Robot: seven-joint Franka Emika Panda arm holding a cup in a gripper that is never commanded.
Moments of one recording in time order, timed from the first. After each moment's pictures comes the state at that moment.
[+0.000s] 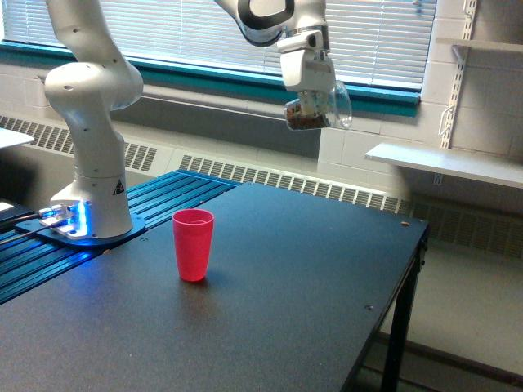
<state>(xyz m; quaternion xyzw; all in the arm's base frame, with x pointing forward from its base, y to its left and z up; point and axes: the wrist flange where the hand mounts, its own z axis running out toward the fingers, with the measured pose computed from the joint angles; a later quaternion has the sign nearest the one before) 0.430 0.155 0.434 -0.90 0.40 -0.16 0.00</state>
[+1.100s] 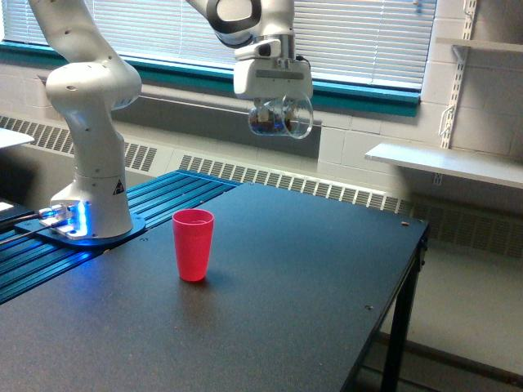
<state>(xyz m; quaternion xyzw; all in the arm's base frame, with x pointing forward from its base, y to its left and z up) 0.366 0.129 0.414 -0.83 0.55 -0.12 0.00</state>
